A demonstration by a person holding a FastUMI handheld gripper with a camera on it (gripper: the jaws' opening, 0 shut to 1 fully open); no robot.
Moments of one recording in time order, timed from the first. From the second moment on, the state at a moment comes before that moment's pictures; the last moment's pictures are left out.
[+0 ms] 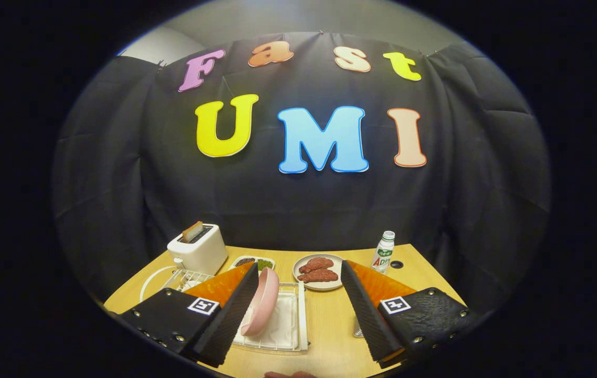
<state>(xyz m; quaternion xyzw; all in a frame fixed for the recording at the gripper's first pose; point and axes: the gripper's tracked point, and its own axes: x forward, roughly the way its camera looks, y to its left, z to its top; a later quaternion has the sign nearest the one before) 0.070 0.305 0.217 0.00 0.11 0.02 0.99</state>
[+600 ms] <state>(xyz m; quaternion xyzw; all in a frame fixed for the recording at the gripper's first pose) 0.120 0.344 0.137 -0.02 0.24 0.00 0.97</state>
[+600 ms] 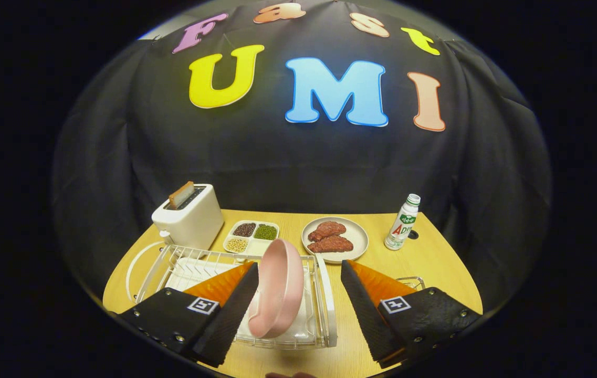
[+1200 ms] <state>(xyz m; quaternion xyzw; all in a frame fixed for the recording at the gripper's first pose) 0.138 0.334 0.092 -0.06 0.31 -0.11 0.94</state>
